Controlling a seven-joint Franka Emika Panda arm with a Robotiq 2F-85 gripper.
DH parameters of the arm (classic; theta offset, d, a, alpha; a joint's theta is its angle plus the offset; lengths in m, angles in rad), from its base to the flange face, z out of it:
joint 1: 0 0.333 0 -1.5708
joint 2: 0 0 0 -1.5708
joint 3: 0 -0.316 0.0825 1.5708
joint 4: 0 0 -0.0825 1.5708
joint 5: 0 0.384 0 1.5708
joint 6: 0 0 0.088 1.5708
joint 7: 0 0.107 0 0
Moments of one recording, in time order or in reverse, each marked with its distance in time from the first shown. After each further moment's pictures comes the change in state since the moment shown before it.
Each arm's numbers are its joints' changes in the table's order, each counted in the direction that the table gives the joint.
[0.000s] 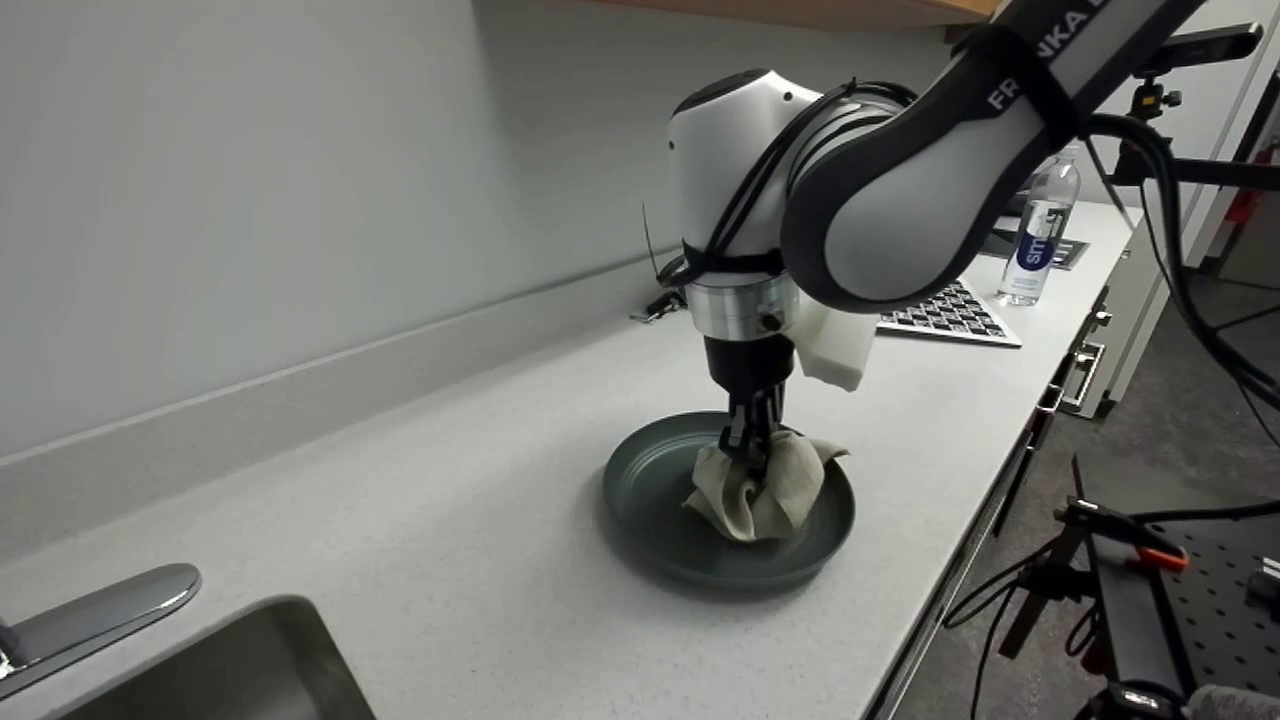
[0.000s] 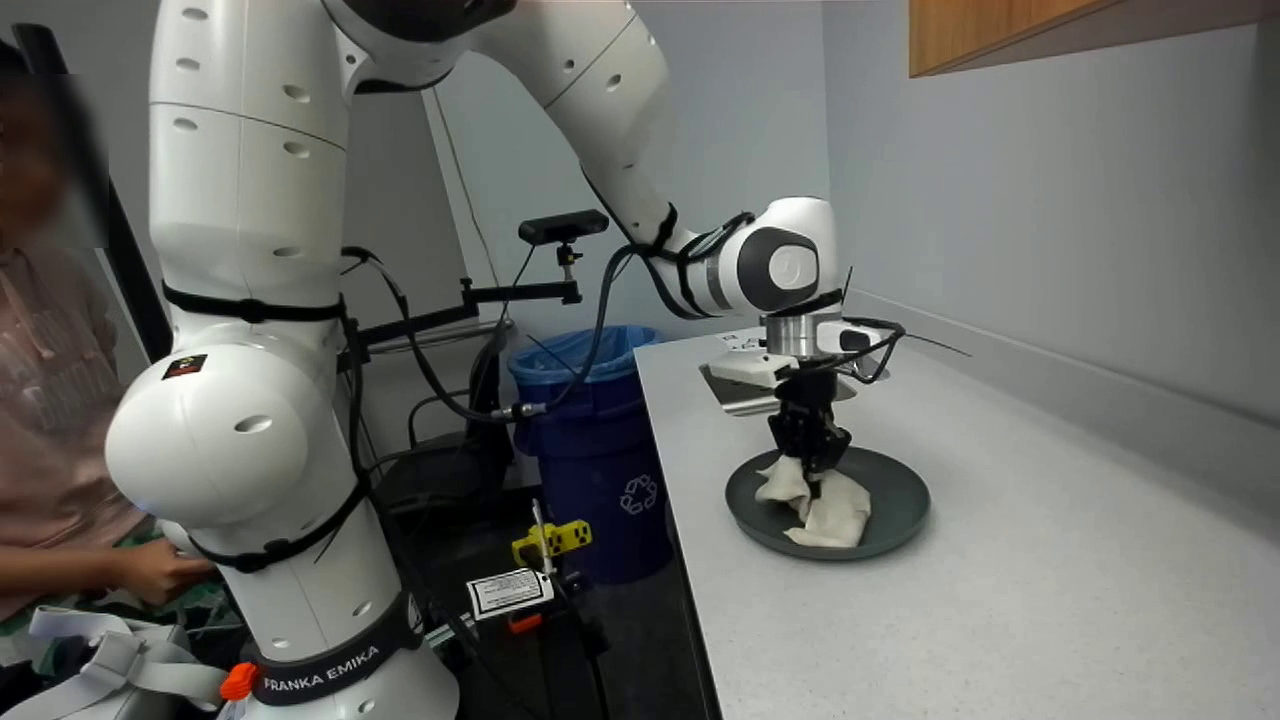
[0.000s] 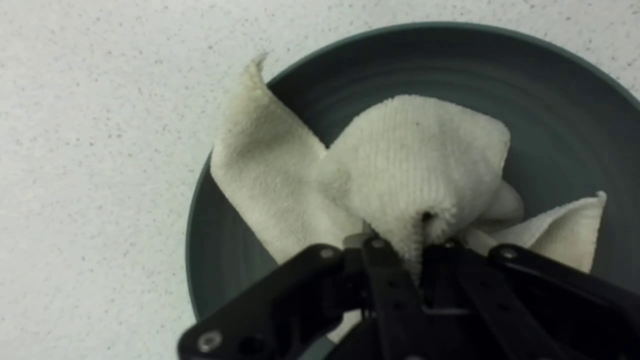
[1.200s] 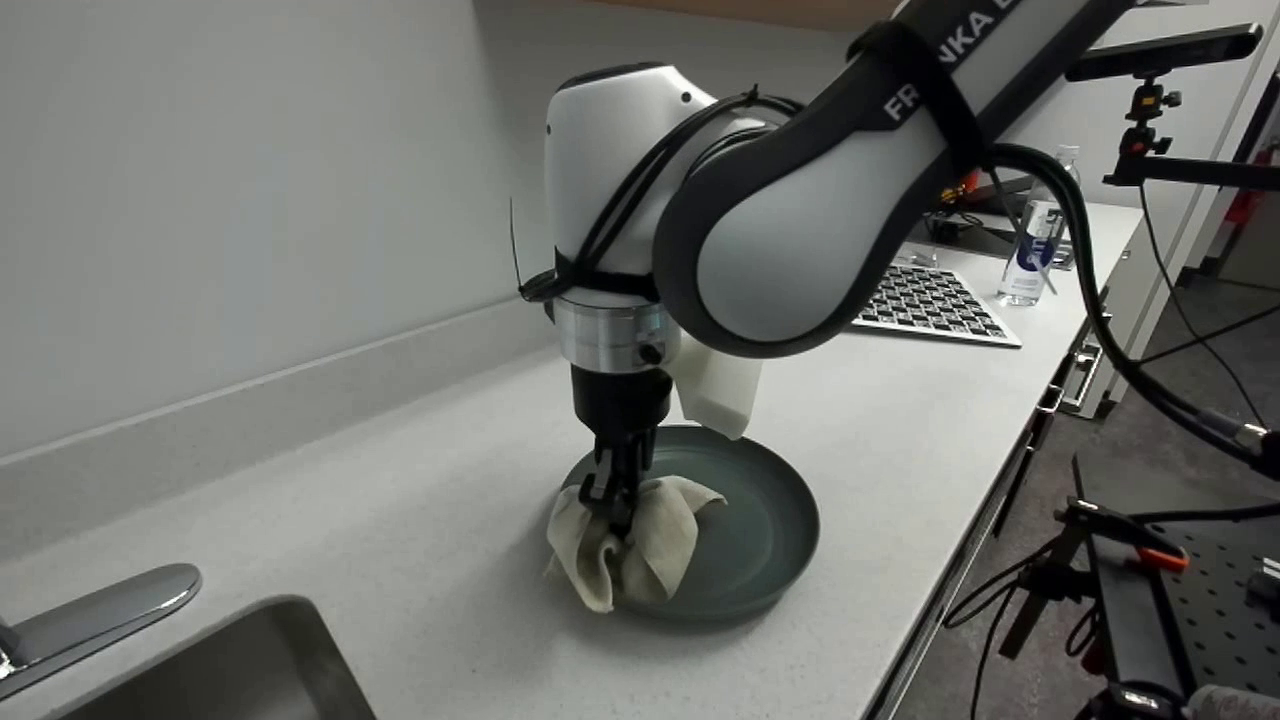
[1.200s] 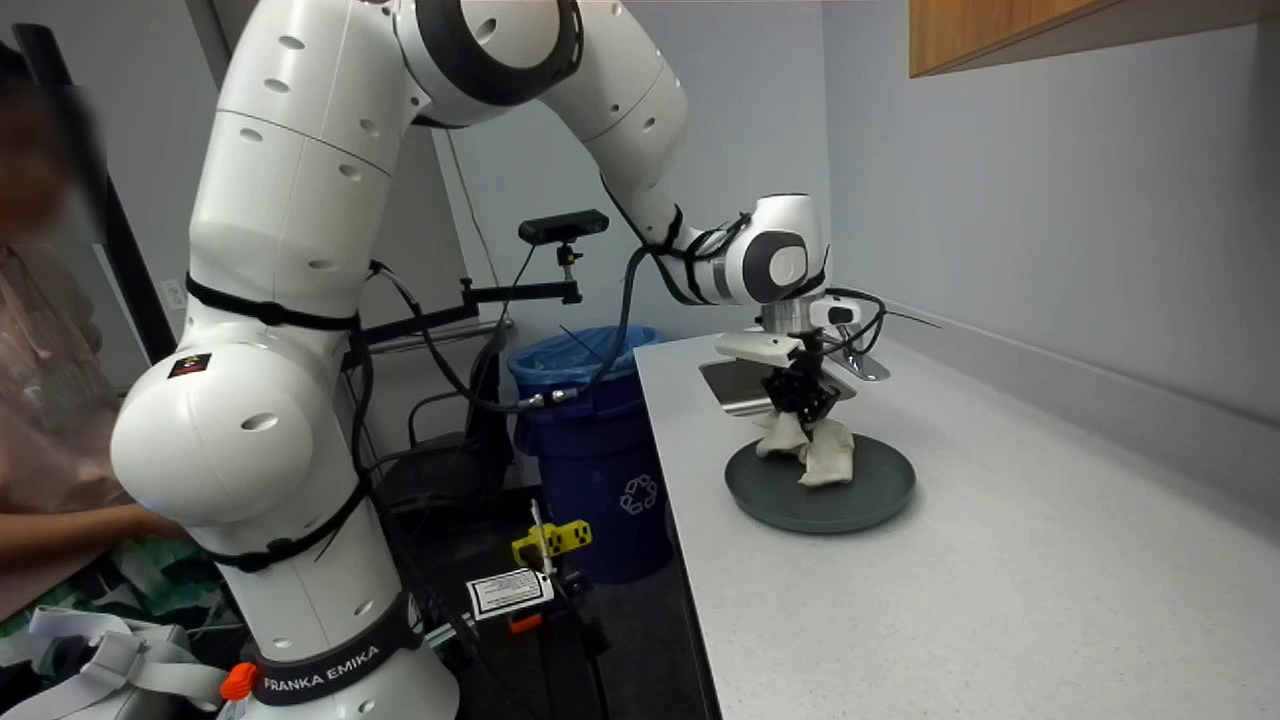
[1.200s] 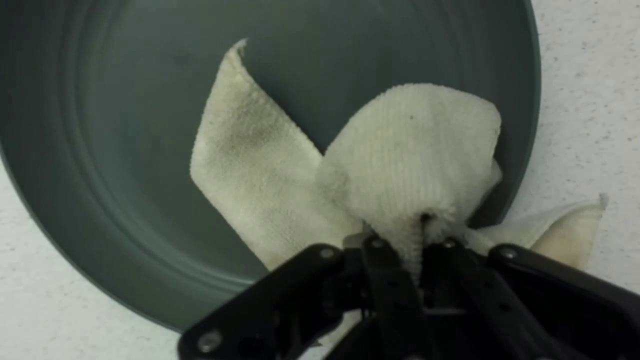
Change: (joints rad) arm 0.024 0.165 -0.134 -0.243 0.072 0.082 -0.103
